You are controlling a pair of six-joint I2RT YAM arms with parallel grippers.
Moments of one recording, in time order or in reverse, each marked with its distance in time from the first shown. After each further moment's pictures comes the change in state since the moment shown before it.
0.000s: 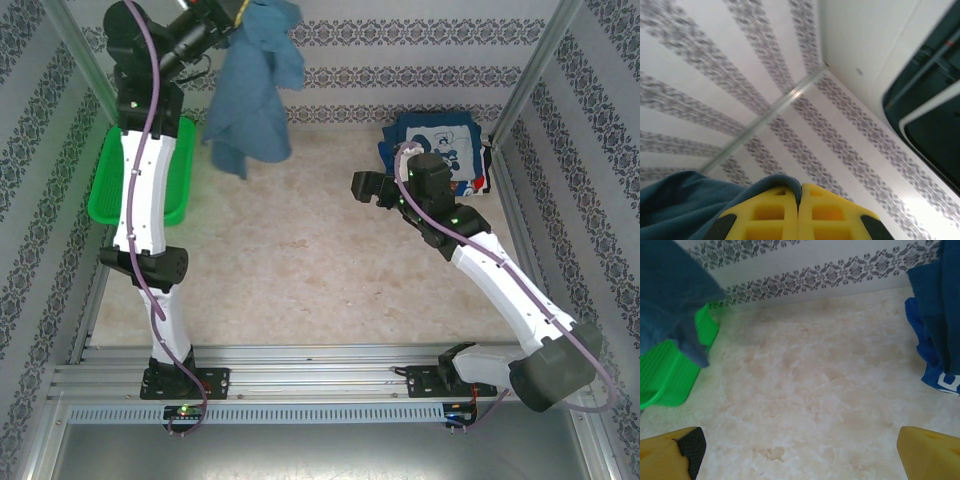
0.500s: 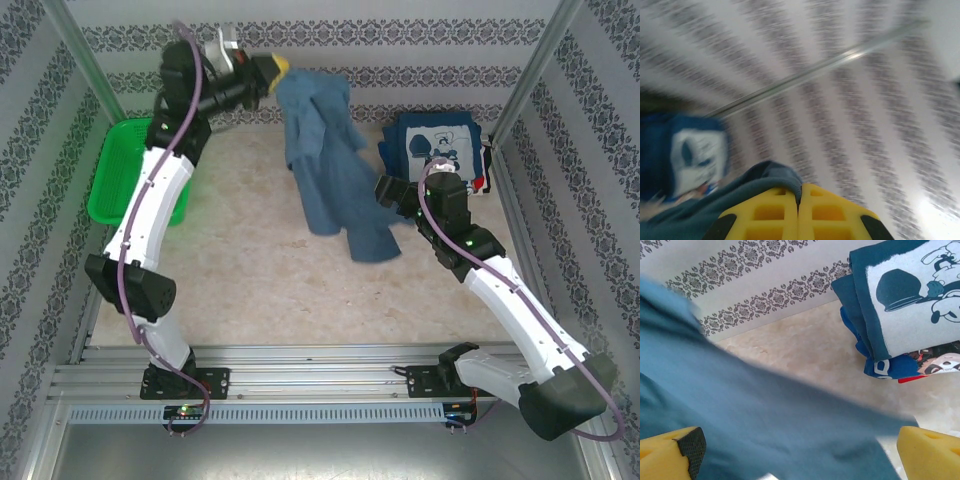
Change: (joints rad) left arm -0.079 -0.283 -0.750 -0.086 -0.051 0.090; right arm -0.045 -0.143 -0.154 0.030 0.154 0.109
